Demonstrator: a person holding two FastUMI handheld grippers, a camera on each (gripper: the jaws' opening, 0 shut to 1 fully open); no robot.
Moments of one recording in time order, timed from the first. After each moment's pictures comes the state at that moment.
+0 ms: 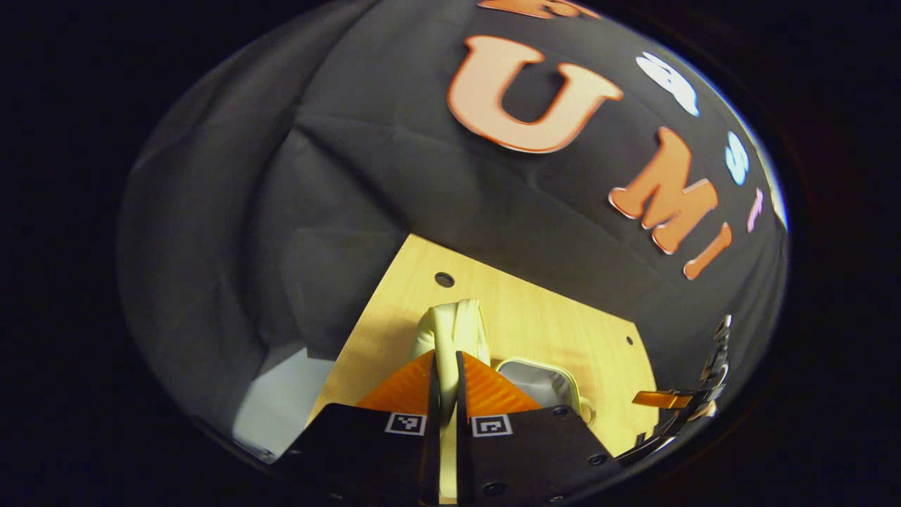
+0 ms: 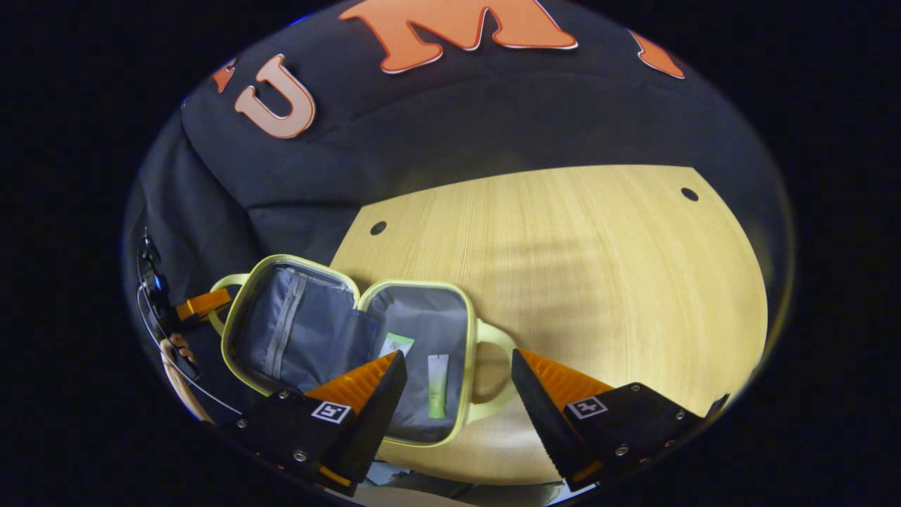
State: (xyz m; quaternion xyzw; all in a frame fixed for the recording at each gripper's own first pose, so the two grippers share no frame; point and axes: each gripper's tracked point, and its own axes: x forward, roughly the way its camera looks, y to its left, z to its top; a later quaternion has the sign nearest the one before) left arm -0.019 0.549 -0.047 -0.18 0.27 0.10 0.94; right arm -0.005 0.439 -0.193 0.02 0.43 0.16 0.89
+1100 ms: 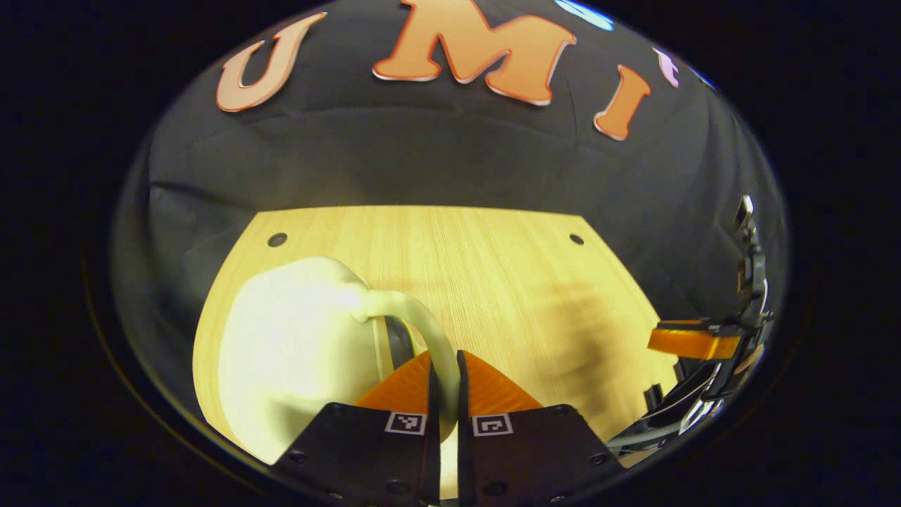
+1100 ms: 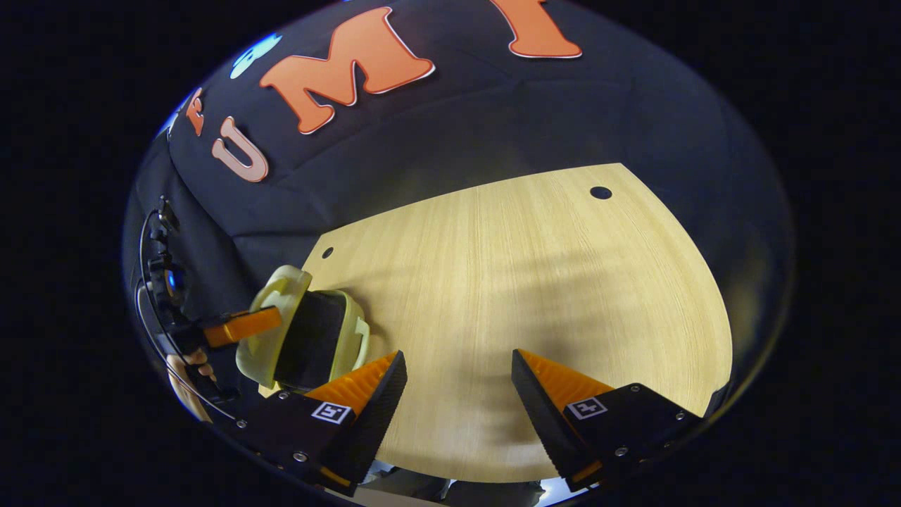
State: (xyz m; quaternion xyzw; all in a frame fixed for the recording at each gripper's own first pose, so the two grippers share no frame) left arm 0.071 0.178 -0.136 -0.03 0.38 -0.03 0.92; right arm 0.000 0.201 -0.174 0.06 0.41 0.13 0.90
